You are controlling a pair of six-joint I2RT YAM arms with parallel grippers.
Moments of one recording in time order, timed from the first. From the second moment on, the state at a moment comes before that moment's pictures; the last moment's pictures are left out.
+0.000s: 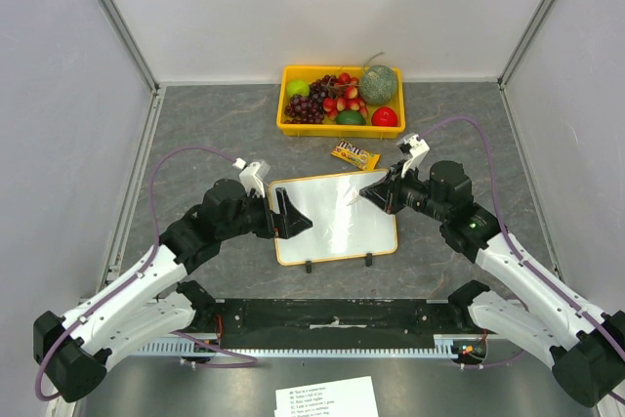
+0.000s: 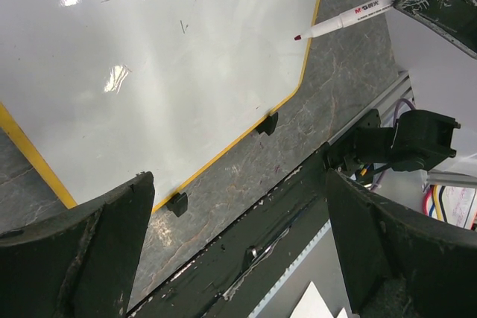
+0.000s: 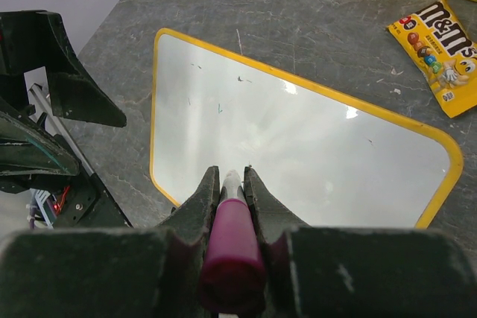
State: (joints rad) left arm -0.69 0.81 0.64 -0.33 0.23 -0.68; right arm 0.54 0.89 0.66 -0.07 -0.33 0.36
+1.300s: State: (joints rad) left arm -0.68 0.80 0.64 -0.42 0.16 -0.60; right arm 0.54 0.87 0.65 -0.06 -0.34 0.35
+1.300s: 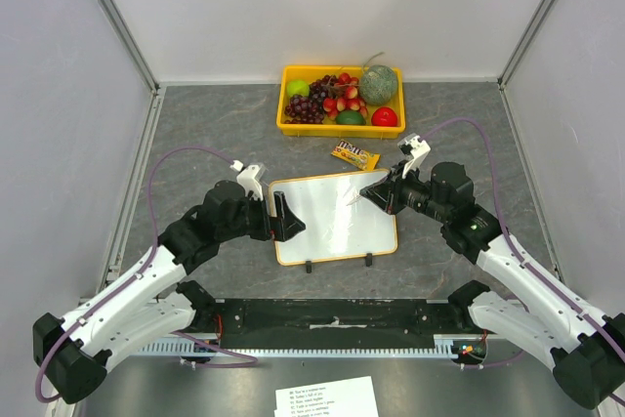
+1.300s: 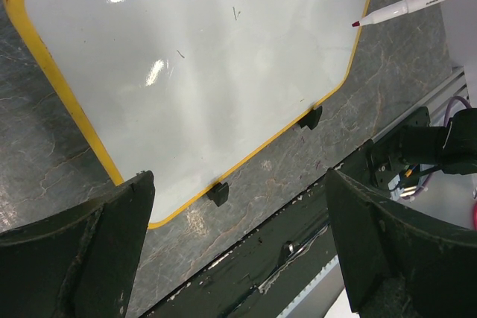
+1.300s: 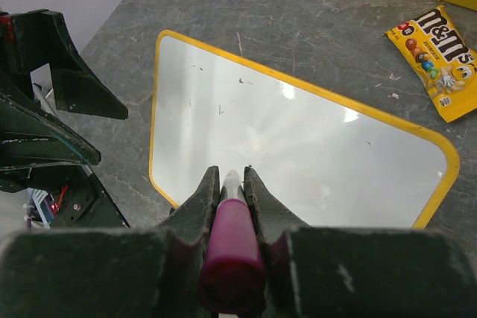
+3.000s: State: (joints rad) left arm -0.23 0.90 0.40 -0.07 0.58 -0.60; right arm 0.53 0.83 0.64 -0.03 -0.34 0.35
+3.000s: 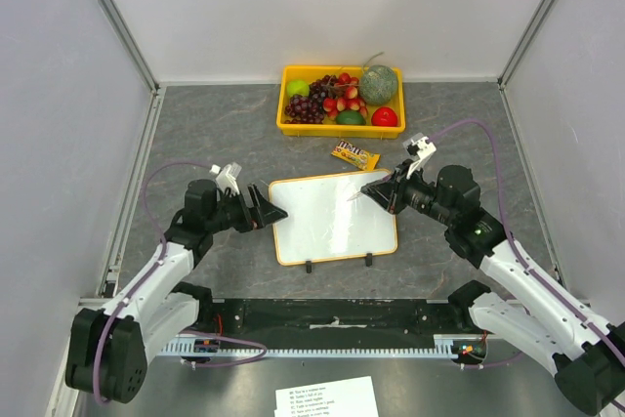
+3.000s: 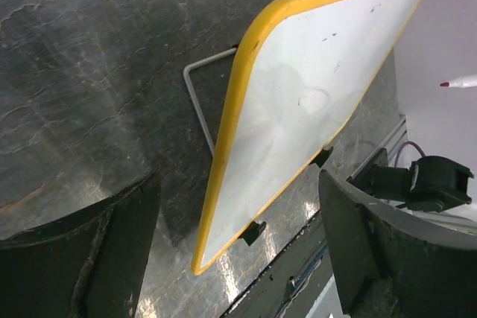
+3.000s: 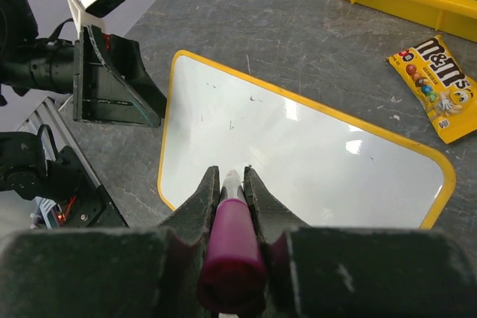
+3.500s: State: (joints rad) left arm -0.23 1.01 0.24 0.40 0.72 -0.64; right arm 0.66 0.92 0.62 0.12 -0.29 0.39
